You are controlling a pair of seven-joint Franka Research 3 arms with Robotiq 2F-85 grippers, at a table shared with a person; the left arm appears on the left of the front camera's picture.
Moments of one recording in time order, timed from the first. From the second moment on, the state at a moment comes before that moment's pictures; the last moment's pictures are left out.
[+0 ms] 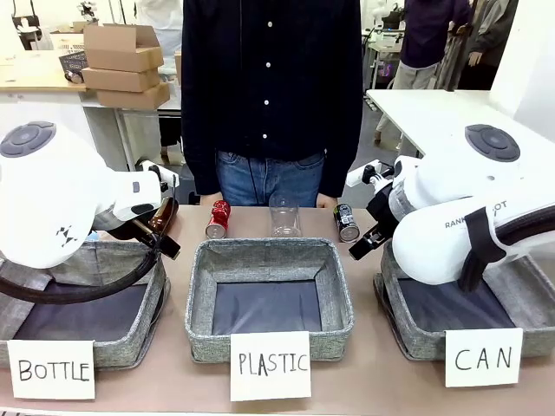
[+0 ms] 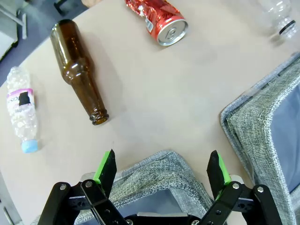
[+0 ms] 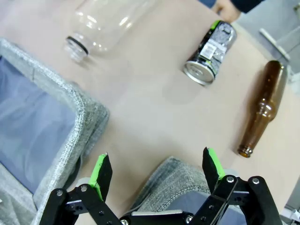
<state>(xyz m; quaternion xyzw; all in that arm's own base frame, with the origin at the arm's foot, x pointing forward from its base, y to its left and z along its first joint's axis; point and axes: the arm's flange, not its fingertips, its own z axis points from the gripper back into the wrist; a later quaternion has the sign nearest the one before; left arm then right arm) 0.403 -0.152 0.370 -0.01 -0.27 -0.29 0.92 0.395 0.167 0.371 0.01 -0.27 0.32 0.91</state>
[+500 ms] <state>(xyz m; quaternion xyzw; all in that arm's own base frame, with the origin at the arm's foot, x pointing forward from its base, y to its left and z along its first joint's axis) 0.368 -0.166 0.442 -0.01 -0.26 -0.31 0.92 0.374 0.161 0.446 0.03 -0.30 0.26 0.92</state>
